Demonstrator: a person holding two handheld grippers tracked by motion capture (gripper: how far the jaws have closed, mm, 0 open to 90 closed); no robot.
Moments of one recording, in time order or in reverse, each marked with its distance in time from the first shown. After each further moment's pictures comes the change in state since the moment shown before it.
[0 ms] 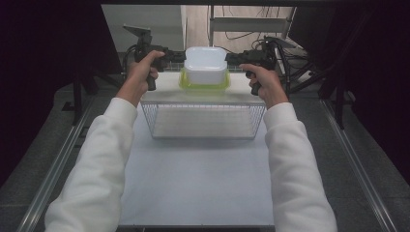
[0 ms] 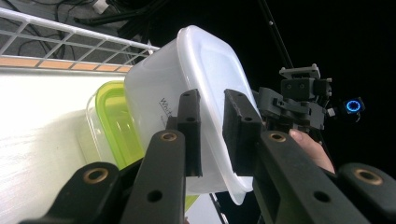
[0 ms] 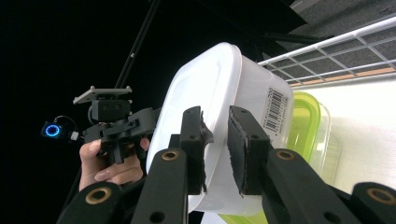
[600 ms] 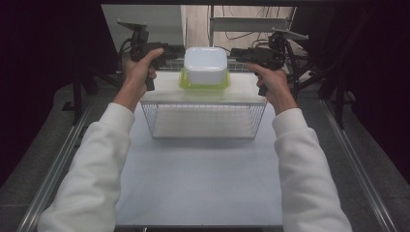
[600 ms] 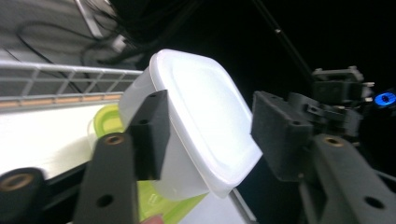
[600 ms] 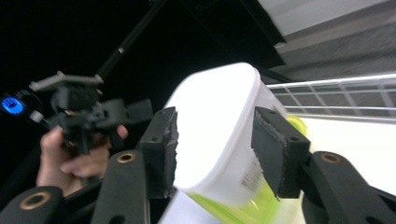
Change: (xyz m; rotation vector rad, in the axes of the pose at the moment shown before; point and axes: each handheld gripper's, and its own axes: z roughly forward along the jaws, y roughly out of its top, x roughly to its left) left arm -0.033 -0.015 -0.015 -0.098 0.099 0.220; right arm 0.028 -0.010 -0.029 -0.065 -0.083 -0.281
